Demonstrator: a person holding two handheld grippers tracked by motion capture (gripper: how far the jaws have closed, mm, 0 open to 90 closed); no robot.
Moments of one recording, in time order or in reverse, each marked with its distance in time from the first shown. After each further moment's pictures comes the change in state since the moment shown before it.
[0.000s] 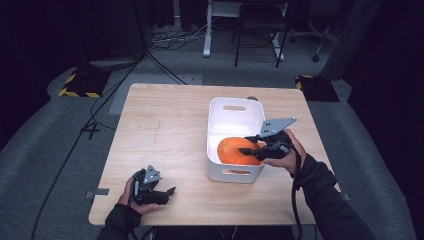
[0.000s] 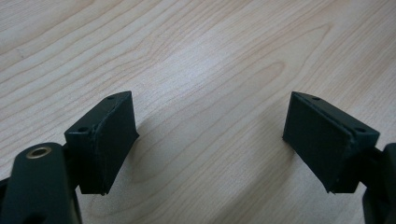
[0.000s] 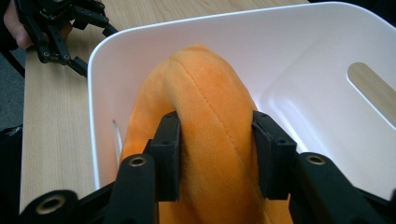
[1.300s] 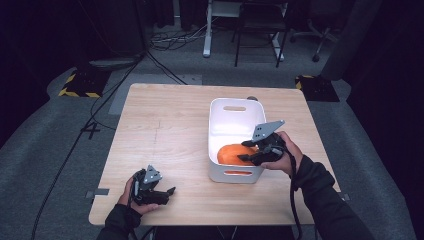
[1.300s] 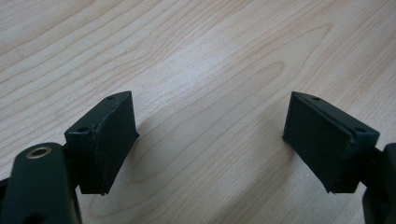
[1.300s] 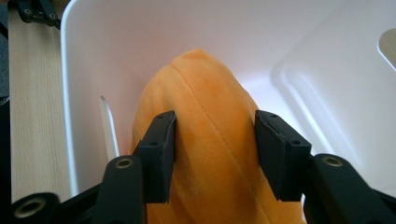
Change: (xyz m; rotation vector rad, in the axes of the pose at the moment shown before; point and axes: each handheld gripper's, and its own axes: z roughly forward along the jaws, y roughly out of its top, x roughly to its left) left arm 0.000 0.000 0.000 0.000 0.000 0.000; right arm 0.003 -0.004 0.018 0.129 0.012 -0.028
